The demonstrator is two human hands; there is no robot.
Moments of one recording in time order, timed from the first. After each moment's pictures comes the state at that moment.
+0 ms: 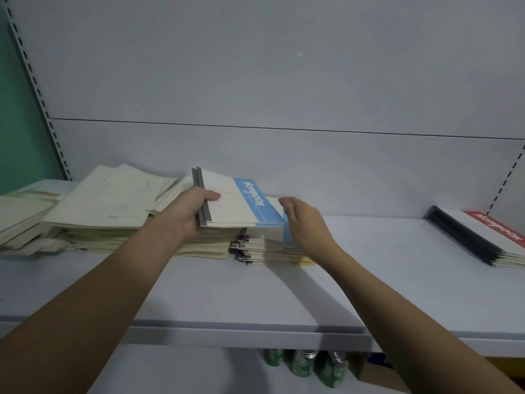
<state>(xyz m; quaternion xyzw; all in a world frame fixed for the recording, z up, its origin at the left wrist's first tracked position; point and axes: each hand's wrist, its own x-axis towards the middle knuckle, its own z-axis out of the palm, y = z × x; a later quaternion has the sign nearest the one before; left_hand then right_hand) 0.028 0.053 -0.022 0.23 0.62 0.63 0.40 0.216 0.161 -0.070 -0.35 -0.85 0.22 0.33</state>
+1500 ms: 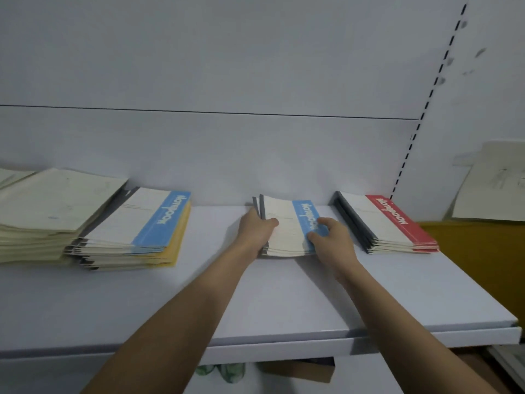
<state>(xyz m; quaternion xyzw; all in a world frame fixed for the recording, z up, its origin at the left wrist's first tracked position) 0.322 0.279 -0.114 0.36 0.69 0.53 0.34 0.475 0.319 -0.130 -0.54 -0.65 0.37 0.38</state>
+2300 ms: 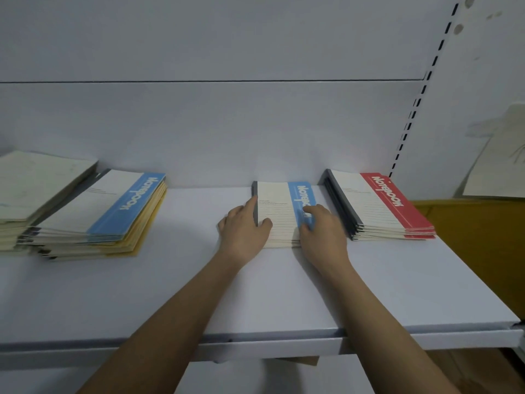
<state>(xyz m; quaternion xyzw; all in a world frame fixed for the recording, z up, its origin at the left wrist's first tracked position) 0.352 0.296 -0.154 0.49 0.80 0.33 0.09 0.499 0.348 -0.161 -0.51 -0.77 0.19 0.34</state>
